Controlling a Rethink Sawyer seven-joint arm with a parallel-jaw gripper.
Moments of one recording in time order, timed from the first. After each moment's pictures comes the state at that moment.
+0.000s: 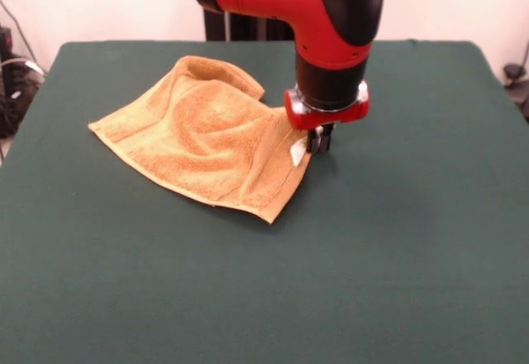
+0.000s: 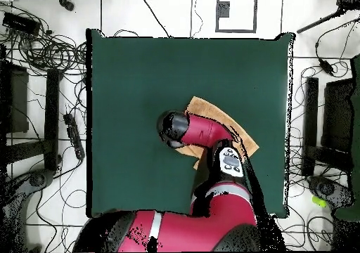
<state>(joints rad) -0.10 -0.33 -0.07 1.52 0.10 0.60 1.31</state>
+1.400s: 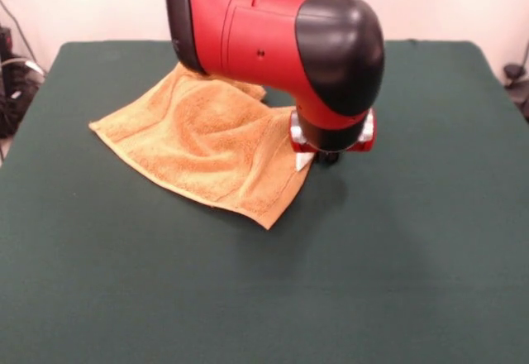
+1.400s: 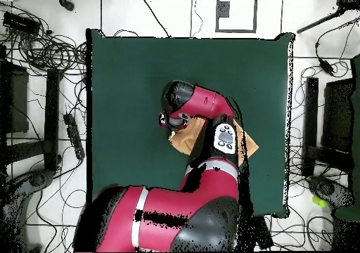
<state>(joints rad) -0.05 -0.12 -0.17 1.14 0.24 1.09 1.51</state>
